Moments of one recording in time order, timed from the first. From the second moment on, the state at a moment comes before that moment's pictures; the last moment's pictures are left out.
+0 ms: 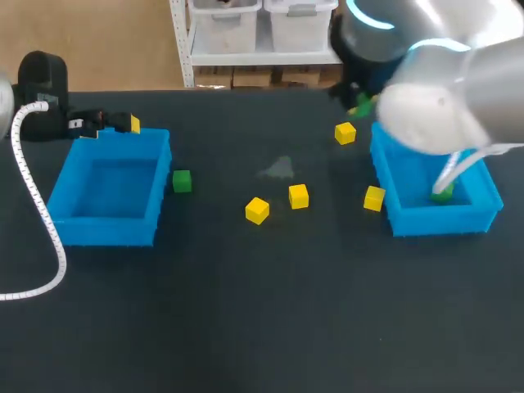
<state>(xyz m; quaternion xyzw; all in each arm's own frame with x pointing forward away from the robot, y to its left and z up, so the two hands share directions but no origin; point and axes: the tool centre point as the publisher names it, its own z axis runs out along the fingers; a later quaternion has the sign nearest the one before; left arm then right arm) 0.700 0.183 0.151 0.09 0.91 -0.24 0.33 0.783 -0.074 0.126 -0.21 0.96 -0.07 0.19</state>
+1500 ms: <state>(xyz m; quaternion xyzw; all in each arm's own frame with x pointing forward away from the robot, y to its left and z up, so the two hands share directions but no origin) 0.700 0.183 0.151 0.09 0.91 -0.24 0.33 0.740 -0.052 0.120 -0.33 0.90 -0.02 0.27</state>
